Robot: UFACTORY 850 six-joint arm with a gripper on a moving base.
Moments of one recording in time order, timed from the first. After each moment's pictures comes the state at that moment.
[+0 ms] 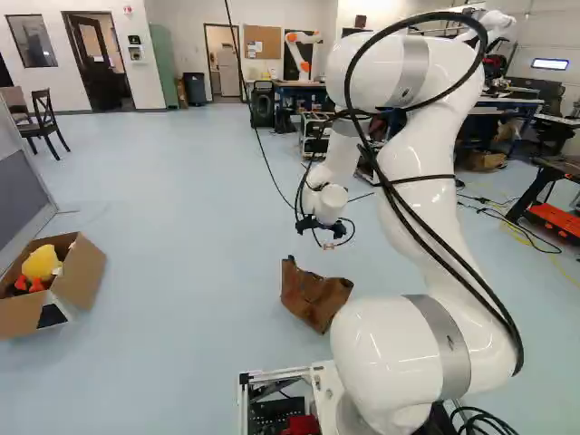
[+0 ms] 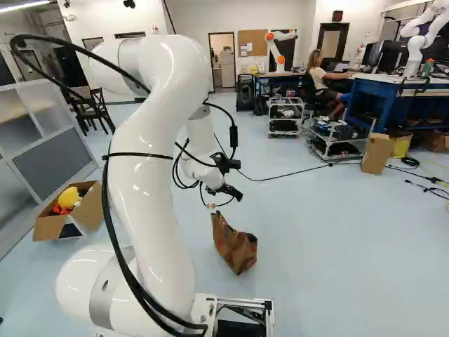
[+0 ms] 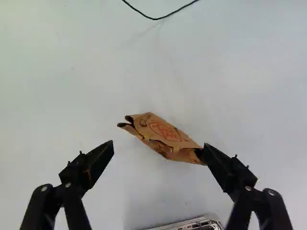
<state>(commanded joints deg) -3.2 -37.2 -46.0 10.7 21.2 0.0</state>
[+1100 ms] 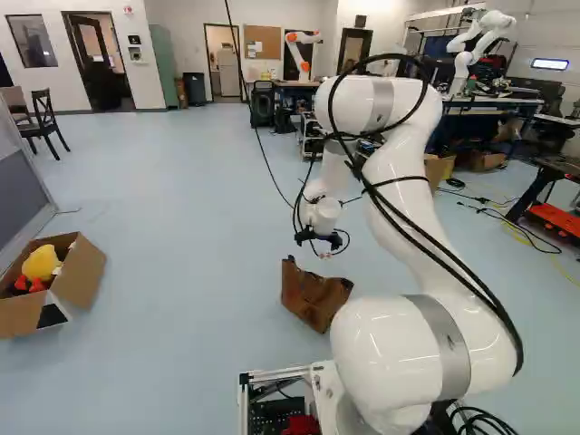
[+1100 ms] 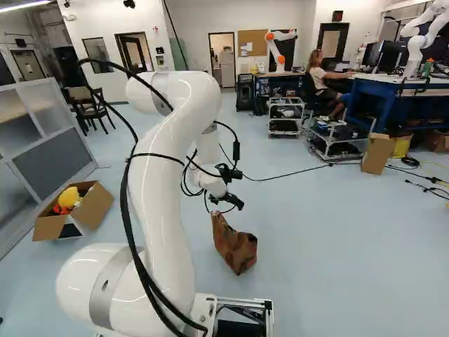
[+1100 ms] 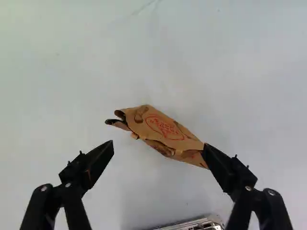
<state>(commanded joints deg) -3.5 -49.6 -54.0 10.7 21.2 0.0</state>
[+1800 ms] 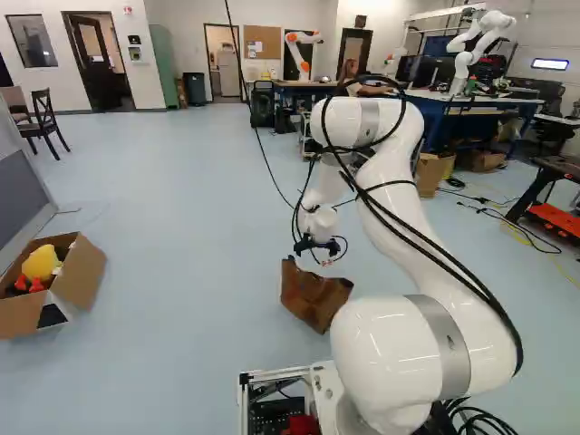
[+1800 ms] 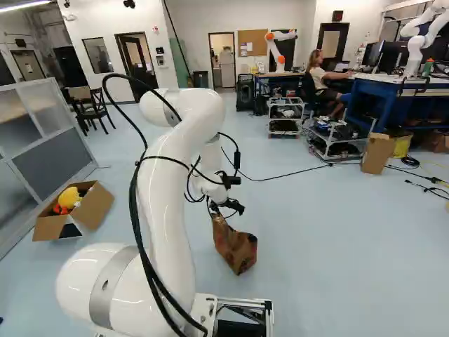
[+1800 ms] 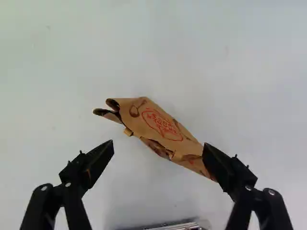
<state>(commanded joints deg) -3.5 -57.0 -58.9 10.7 21.2 -10.5</state>
